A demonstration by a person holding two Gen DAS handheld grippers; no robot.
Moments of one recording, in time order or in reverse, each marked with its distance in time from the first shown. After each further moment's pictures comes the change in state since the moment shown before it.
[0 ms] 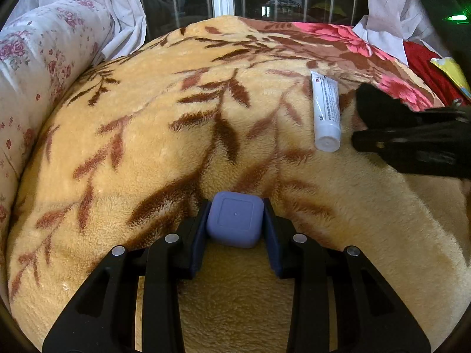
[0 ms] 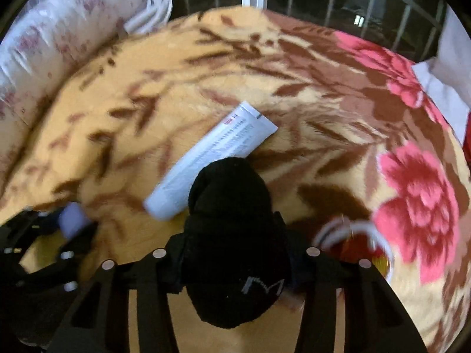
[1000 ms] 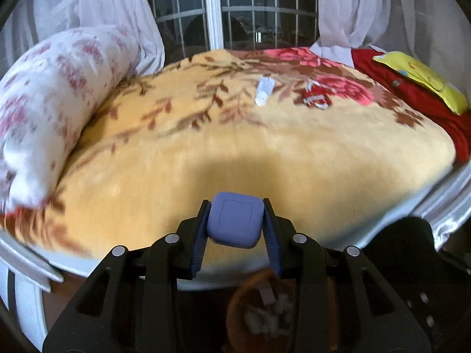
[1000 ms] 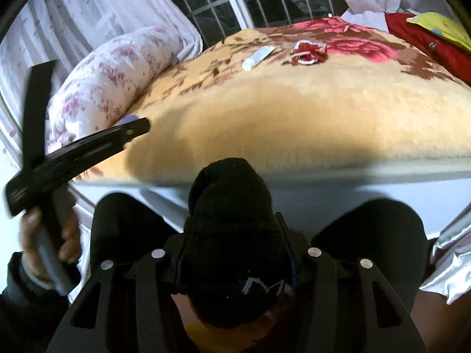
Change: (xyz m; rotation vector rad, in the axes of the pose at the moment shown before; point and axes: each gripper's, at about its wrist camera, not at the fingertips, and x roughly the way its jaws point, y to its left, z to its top) left arm -0.181 -0.026 -0.162 0.025 -0.139 -0.025; right arm -0.152 0.075 -0.311 0.236 -0.171 0.166
